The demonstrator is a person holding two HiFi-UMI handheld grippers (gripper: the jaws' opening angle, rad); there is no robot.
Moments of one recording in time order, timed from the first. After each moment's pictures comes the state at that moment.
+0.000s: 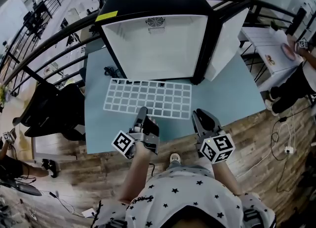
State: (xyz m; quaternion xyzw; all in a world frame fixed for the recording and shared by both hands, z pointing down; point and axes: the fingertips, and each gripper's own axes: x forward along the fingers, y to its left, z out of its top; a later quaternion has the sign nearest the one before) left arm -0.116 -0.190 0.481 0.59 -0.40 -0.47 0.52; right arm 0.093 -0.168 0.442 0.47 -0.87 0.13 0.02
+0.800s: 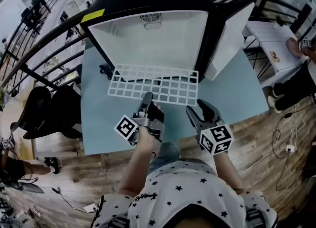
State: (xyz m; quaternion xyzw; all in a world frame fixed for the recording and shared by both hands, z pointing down) left arm -0.084 -0.262 0.480 0.59 -0.39 -0.46 0.54; right arm 0.092 -0.219 0.464 0.44 -0.88 0.12 0.08
